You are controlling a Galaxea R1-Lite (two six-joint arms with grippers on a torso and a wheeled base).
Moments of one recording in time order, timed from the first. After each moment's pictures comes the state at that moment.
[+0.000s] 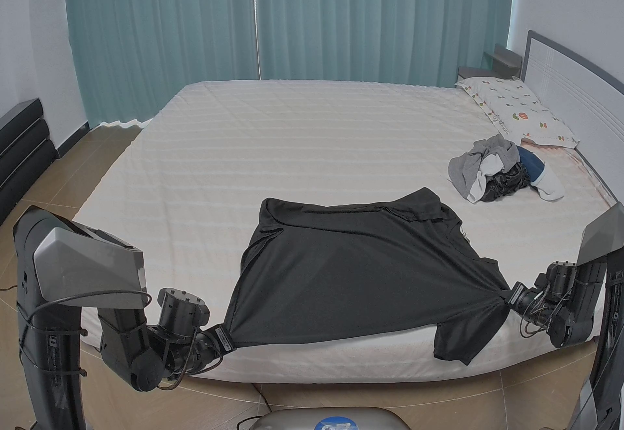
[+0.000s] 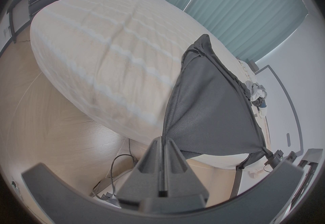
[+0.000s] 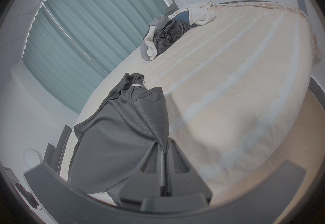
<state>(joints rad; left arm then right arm) -0.39 2.32 -0.38 -1.12 0.04 -0.81 -0.22 2.47 -0.39 -1.52 0.24 0.53</state>
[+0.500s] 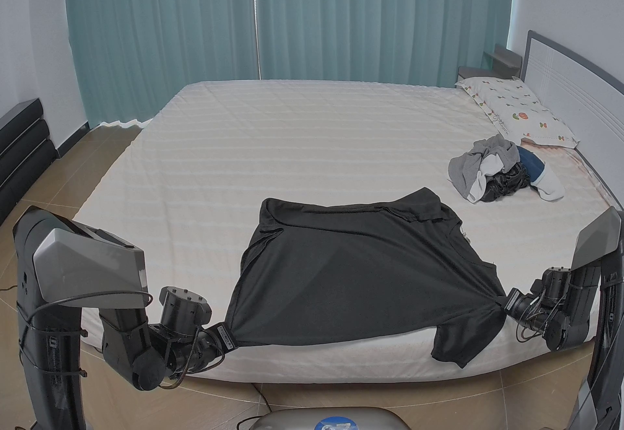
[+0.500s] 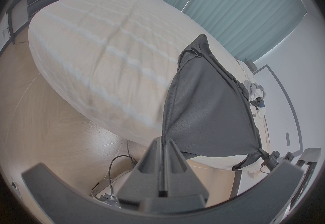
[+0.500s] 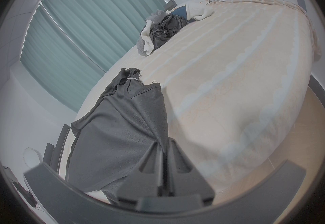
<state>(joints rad) -0.39 2.31 -0.39 -1.12 0.04 -0.81 -0.21 2.53 -0.40 -1.53 0.25 0.53</state>
